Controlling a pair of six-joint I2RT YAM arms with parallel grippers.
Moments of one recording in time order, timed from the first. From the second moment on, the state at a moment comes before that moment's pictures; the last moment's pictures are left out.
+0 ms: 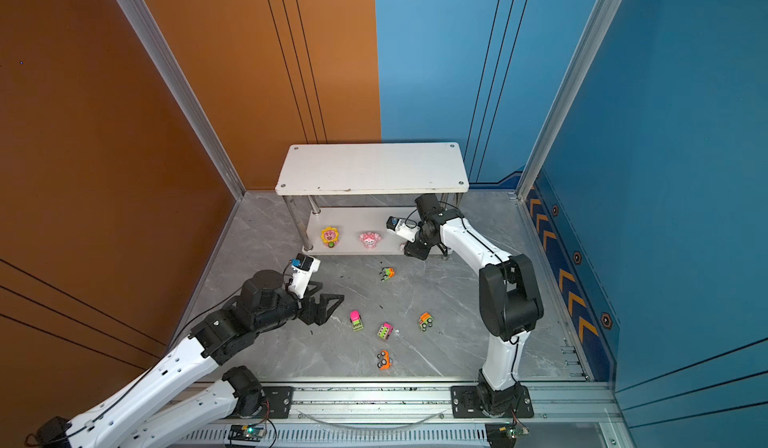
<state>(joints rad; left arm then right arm) -0.67 0.77 0.66 -0.41 0.15 -0.33 0.35 1.86 1.48 -0.75 -0.26 -0.77</state>
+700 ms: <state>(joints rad) -0.67 0.82 0.66 -0.38 0.17 -0.35 0.33 1.89 1.51 -0.70 -0.27 -0.74</state>
